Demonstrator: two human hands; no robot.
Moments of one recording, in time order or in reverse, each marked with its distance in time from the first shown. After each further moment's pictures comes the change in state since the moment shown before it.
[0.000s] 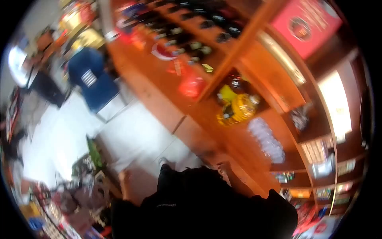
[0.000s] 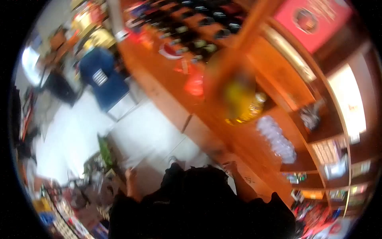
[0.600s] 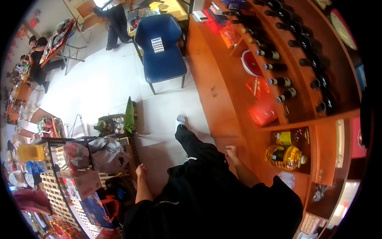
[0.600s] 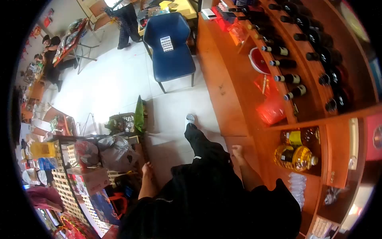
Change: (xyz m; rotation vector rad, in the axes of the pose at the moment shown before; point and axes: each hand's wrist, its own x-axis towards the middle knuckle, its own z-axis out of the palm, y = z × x) left_hand -0.020 -0.019 -0.096 -0.583 0.249 -0.097; right_hand 0.141 -0.198 0.248 -0.781 0.037 -0.530
